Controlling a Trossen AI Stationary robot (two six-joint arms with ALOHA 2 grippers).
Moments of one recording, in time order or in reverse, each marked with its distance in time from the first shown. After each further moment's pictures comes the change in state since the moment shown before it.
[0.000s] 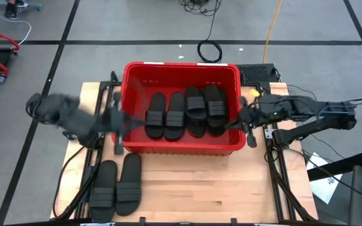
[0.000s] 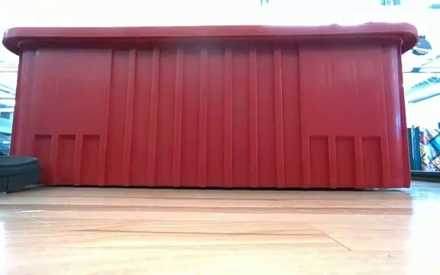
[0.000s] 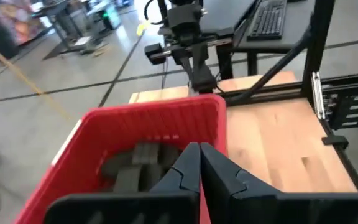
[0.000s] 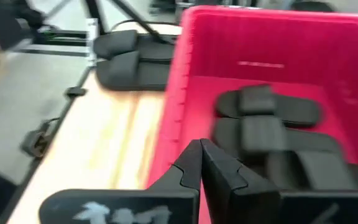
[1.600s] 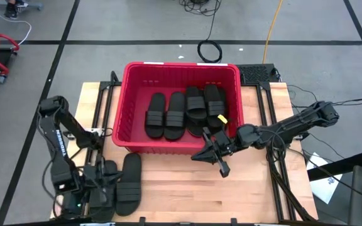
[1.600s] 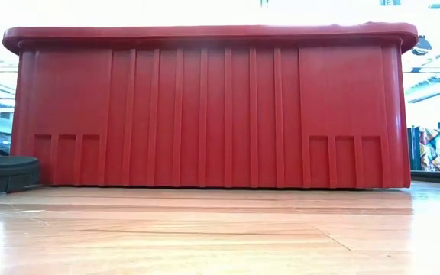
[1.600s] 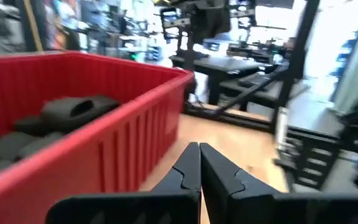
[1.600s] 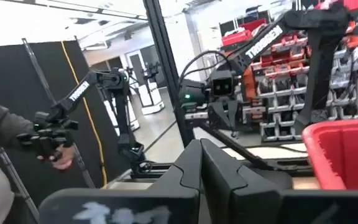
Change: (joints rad) left arm -0.785 -0.029 -1.055 0.371 -0.888 -1.231; right arm 0.215 0.374 -0.306 1.306 -0.029 0.276
